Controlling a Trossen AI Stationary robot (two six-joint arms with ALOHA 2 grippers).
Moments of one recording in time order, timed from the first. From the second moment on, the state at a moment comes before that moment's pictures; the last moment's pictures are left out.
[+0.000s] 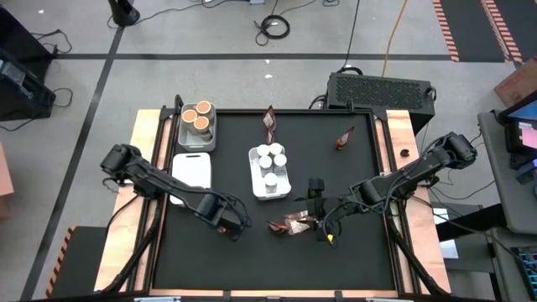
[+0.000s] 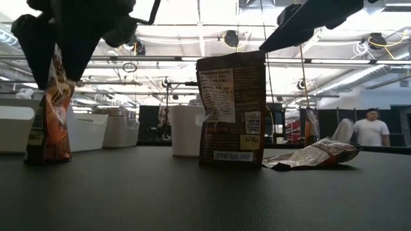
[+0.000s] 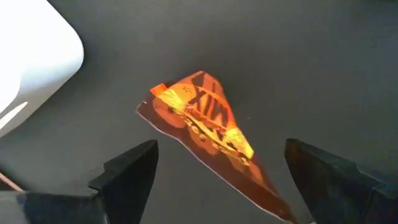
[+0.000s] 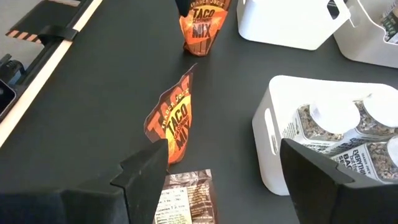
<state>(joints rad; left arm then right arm) -0.41 1.70 1.30 -1.12 0.08 -1.41 0.42 1.35 0.87 -0.18 0.31 0.12</state>
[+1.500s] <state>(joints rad) -0.35 1.68 1.37 -1.18 0.04 -1.18 0.42 1.35 0.87 -0.20 0.31 0.12</state>
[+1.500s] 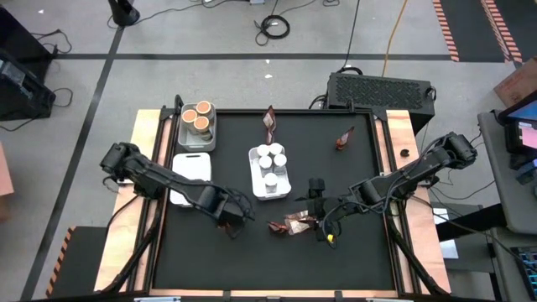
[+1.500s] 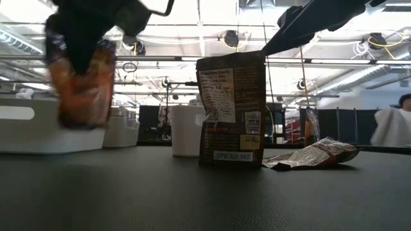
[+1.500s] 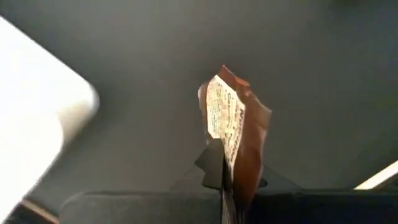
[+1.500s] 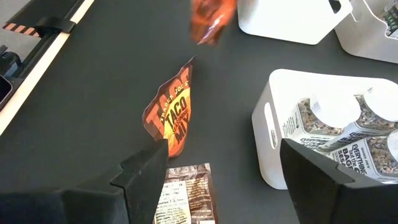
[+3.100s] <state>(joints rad) 0.52 1.18 0.80 -1.26 -0.04 -0.82 0.42 1.35 0.87 -0.21 0.31 0.11</state>
